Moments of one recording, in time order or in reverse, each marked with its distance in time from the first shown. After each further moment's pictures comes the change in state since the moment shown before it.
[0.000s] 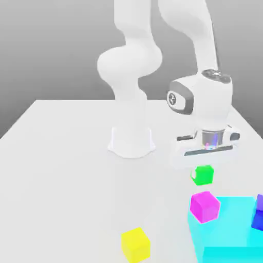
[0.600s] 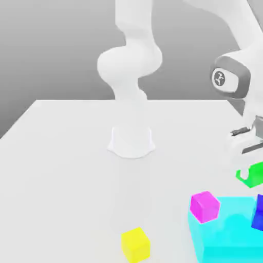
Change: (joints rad) arm -0.006 0.097 -0.022 0.567 0.066 -0.477 -0.319
